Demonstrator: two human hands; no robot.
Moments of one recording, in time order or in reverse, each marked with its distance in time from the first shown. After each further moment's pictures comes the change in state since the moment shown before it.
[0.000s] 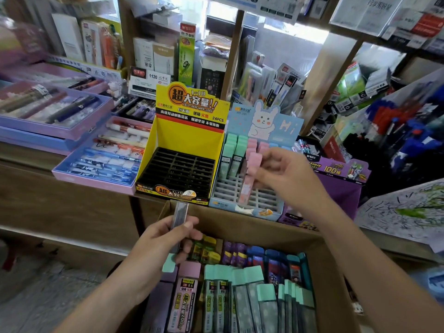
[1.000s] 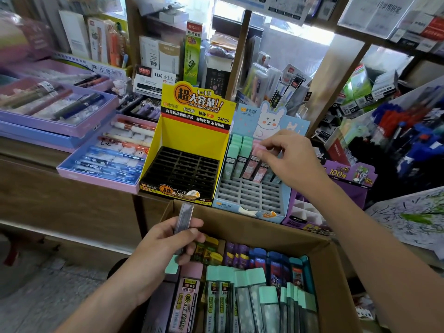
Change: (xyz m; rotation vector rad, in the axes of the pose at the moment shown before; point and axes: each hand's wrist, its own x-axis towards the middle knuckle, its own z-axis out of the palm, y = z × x) left_hand 0.004 -0.006 -0.008 0.036 -0.064 -0.014; right_hand 0.050 0.003 -0.010 -0.611 0.164 -0.266
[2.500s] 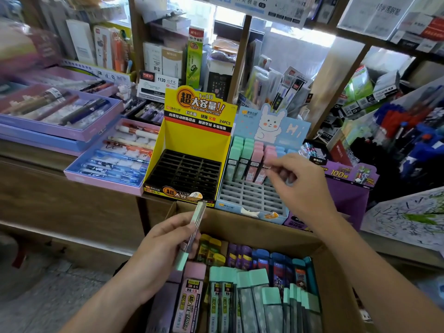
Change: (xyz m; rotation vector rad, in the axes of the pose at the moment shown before) left_hand -0.009 0.014 0.009 -0.066 -0.041 0.046; right_hand -0.056 -0.006 0.000 0.028 0.104 -0.039
